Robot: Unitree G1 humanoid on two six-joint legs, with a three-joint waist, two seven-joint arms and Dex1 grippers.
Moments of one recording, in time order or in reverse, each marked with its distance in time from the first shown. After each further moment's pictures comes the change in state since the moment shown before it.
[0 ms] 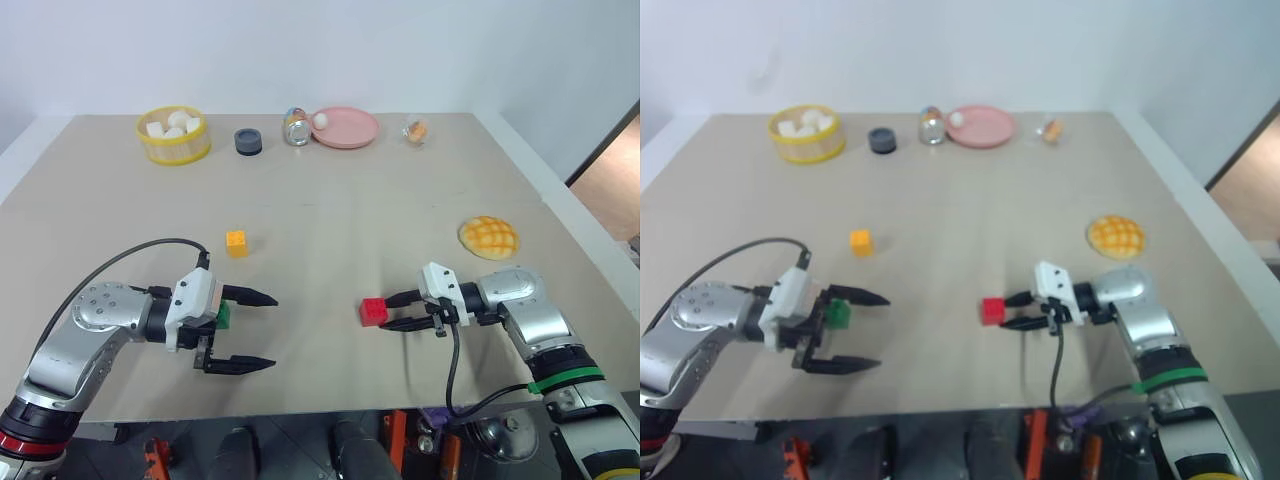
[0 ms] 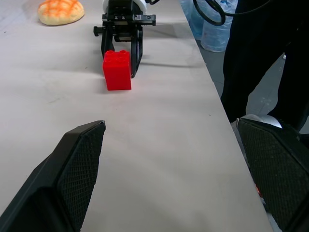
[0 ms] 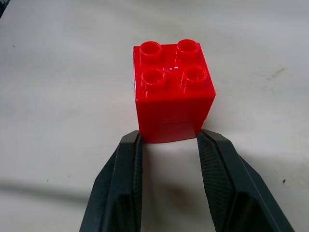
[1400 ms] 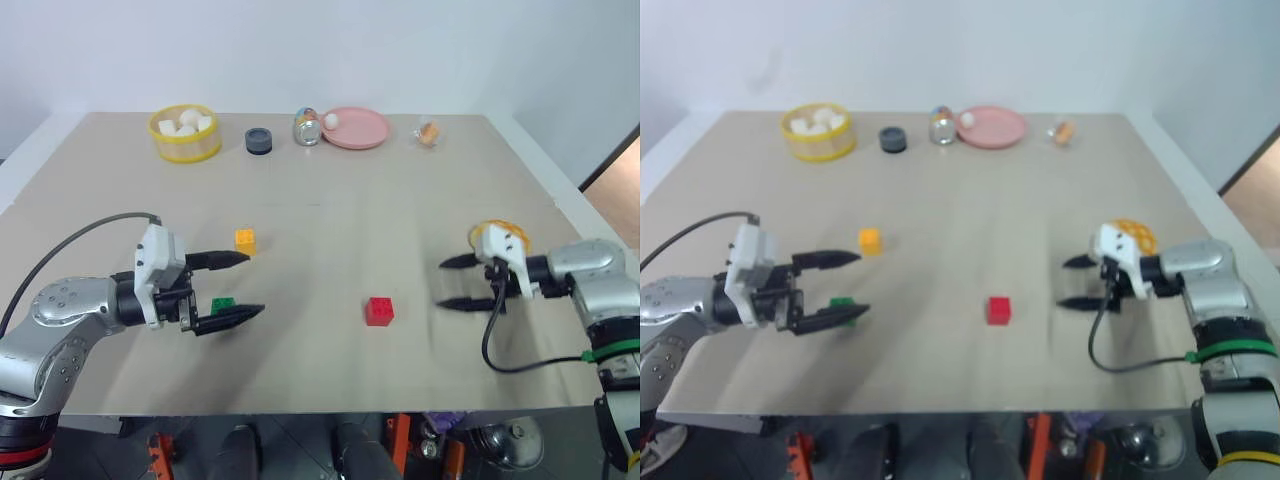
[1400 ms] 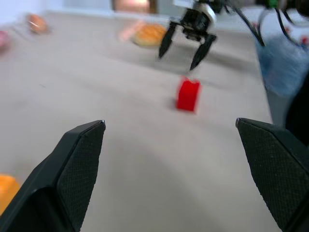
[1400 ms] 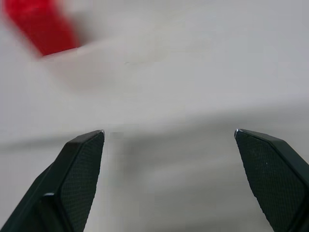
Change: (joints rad) left arm 0.039 -0.035 0.261 -0.088 -0.220 0.244 0.313; right arm -0.253 -0.174 -0.129 0.287 0.008 0.183 -0.055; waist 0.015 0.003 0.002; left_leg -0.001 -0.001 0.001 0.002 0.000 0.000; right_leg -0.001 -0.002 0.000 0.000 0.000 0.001
